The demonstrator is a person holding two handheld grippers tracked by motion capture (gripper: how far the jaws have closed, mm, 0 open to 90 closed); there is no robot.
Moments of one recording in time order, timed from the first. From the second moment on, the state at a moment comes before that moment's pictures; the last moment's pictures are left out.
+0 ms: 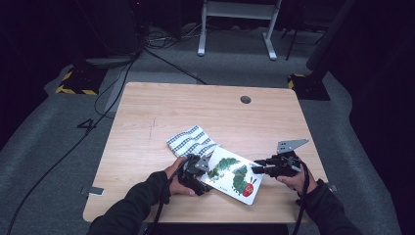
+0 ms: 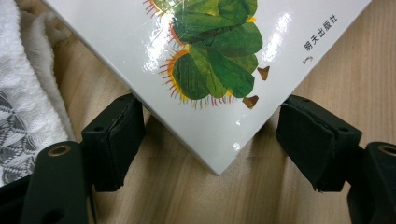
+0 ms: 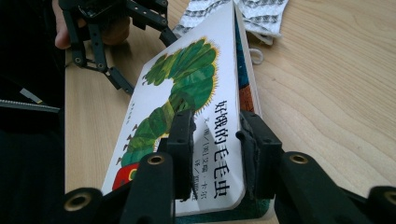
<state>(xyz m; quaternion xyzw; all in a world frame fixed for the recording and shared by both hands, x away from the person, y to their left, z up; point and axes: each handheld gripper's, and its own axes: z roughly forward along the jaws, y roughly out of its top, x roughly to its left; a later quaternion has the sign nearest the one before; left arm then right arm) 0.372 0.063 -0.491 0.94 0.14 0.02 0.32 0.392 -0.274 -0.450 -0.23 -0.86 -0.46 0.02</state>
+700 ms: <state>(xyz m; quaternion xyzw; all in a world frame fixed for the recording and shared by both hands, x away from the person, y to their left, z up) 0.379 0.076 -0.488 0.92 0.17 -0.03 0.34 0.382 -0.262 -0.440 -0.19 -0.87 -0.46 -0.01</state>
